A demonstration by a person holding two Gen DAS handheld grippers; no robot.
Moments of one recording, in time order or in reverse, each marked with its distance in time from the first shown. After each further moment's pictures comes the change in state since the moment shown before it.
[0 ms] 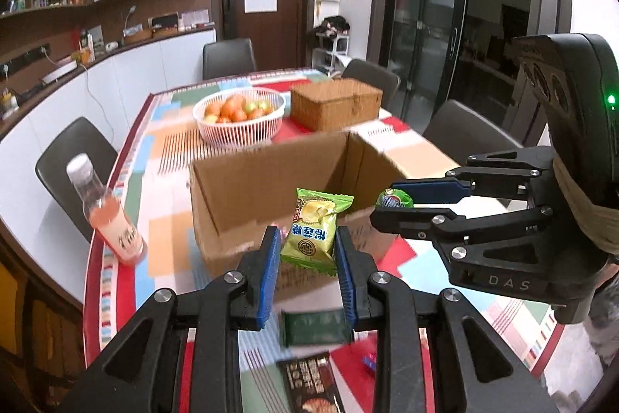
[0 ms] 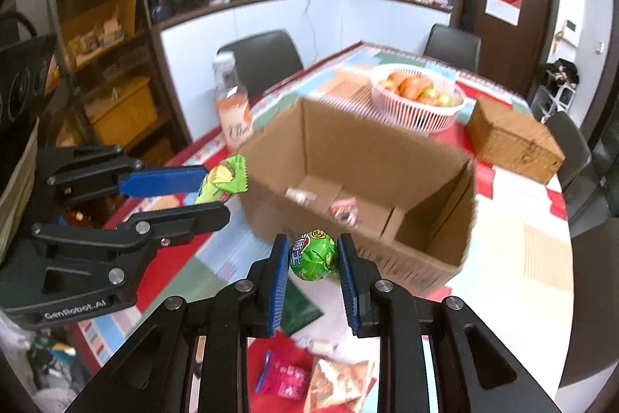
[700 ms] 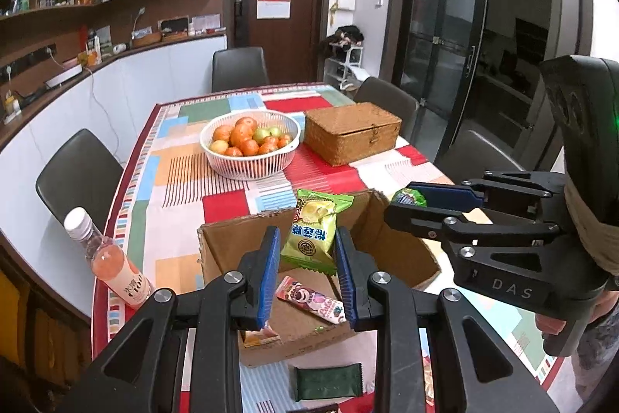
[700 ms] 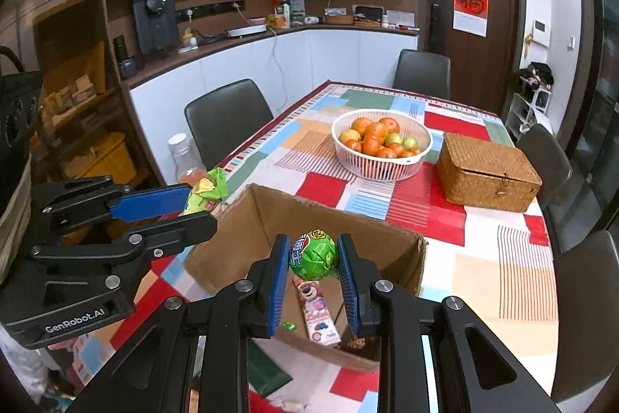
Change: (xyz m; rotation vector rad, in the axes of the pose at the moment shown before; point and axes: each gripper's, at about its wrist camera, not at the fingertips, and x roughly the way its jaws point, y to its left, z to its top) left arm 0.038 0.023 0.072 -0.043 0.000 0.026; right arm 0.007 -0.043 0.064 0.096 -0.086 -0.045
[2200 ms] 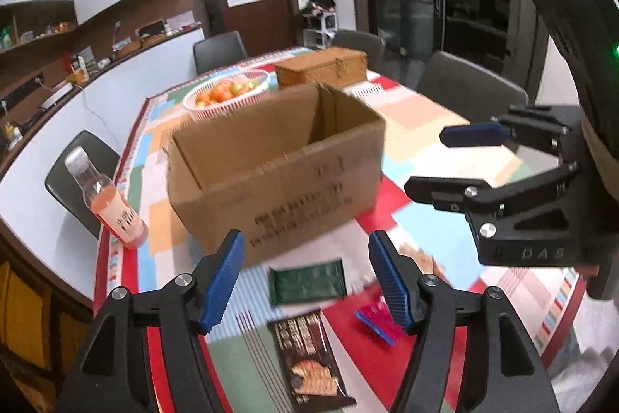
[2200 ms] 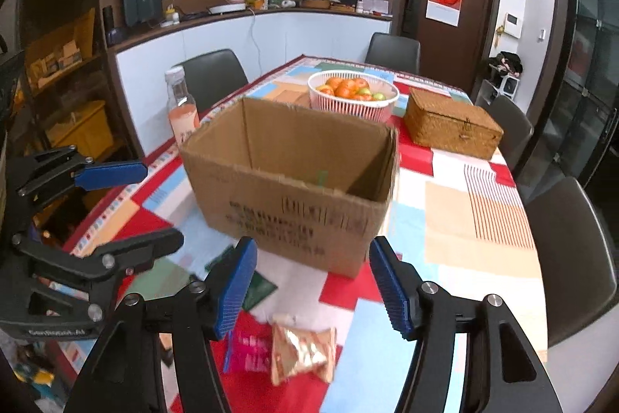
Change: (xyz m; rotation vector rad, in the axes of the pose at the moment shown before) left arm -0.038 -0.066 -0.134 0.192 0.079 0.032; right arm -0.050 0.028 -0.129 -0.019 0.053 -0.131
